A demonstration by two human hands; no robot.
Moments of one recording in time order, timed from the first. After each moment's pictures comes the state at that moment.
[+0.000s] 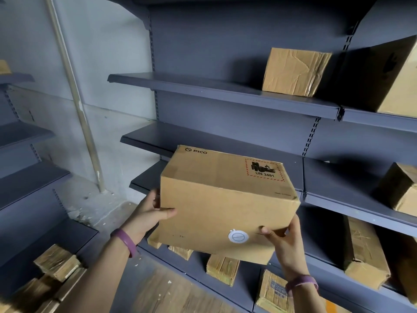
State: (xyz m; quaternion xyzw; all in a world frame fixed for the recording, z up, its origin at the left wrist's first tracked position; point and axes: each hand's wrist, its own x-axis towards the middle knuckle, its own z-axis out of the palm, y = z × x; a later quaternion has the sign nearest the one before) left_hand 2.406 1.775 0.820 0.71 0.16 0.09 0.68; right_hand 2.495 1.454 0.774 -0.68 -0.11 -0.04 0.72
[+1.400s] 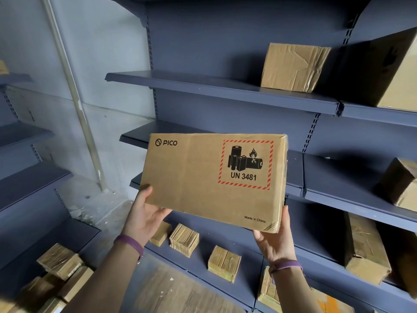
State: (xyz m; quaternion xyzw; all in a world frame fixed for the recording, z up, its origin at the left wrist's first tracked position) left_hand 2.411 1.763 0.816 0.36 0.15 0.18 0.90; right_hand 2.511 1.477 0.774 -0.21 0.01 0.25 0.95
